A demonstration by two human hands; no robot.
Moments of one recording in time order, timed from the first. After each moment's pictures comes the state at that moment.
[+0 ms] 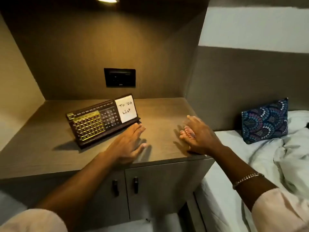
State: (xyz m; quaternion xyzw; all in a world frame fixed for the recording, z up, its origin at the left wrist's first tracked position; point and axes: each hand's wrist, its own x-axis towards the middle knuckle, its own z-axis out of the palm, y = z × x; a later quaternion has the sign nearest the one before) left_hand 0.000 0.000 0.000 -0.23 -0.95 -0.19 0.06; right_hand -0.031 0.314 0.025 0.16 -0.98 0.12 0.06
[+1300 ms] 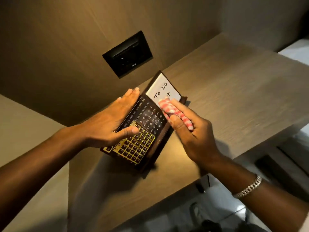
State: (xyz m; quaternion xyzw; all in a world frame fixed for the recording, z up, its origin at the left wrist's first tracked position) left_hand -0.146 -0.177 0.094 -0.41 -0.90 -0.01 -0.16; right_hand -0.044 0.039 -0.019 0.04 -0.70 0.69 0.19
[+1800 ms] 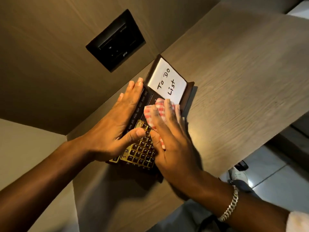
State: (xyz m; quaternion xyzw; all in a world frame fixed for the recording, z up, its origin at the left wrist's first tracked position) left_hand -0.146 -0.172 0.079 -0.44 -0.87 -0.12 -0.16; right_hand -0.041 -0.052 -0.024 -0.06 -0.83 0.52 0.18
